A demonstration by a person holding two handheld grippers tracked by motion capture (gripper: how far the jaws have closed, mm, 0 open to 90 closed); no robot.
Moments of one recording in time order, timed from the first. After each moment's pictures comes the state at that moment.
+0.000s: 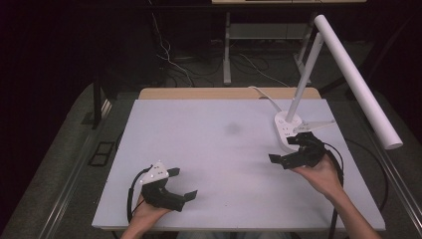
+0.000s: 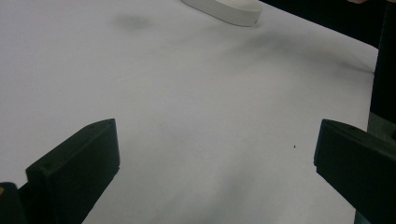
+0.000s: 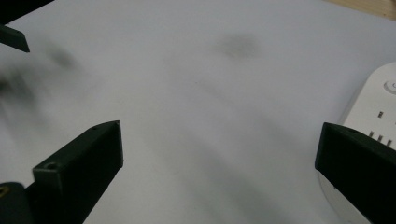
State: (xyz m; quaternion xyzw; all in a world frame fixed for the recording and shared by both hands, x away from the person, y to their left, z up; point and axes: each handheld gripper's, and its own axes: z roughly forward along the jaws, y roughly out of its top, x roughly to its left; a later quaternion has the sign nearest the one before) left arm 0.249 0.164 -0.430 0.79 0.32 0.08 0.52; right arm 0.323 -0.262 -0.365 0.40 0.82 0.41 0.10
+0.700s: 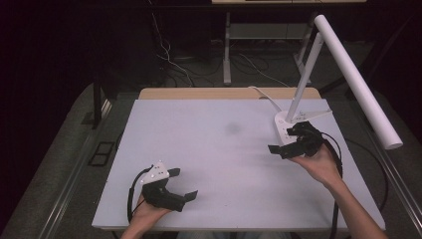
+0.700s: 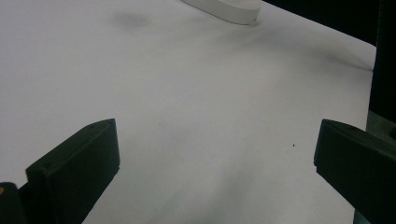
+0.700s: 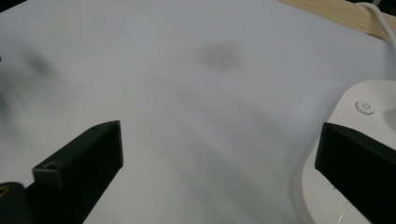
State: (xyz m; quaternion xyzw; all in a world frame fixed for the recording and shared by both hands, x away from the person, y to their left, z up) left arm 0.249 0.164 -0.430 0.79 0.32 0.08 0.51; right arm 0.347 -0.260 -0.355 0.40 0.82 0.39 0.11
